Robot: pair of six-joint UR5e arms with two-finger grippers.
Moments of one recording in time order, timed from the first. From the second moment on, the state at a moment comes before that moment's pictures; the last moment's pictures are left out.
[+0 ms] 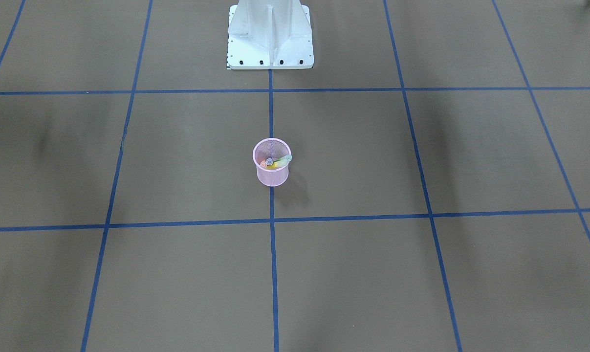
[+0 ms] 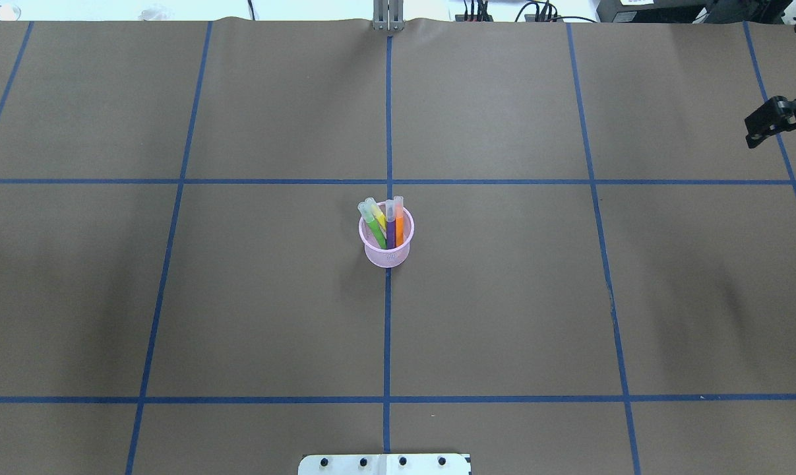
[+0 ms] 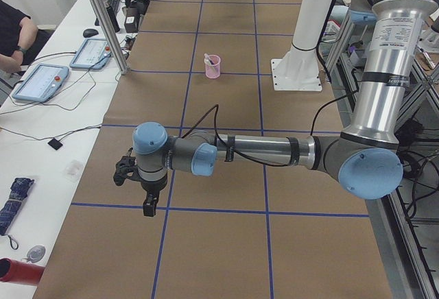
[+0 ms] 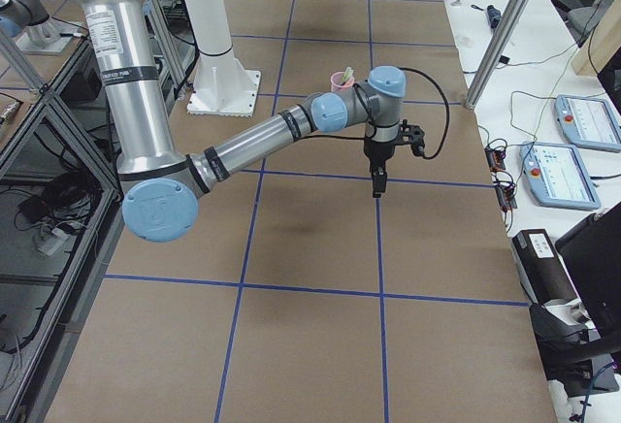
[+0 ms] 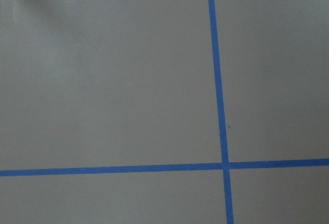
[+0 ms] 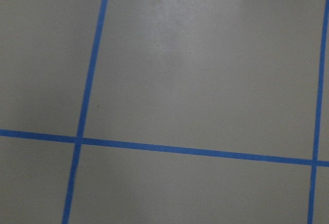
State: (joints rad) left arm -1.57 -1.72 -1.46 -1.72 -2.23 -0.06; right arm 1.26 -1.42 1.86 -1.74 2.17 0.41
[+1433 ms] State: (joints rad) left arm -1.57 -1.62 -1.54 -1.66 -2.23 -0.06; right arm 1.59 -1.61 1.64 -1.67 2.41 -0.07
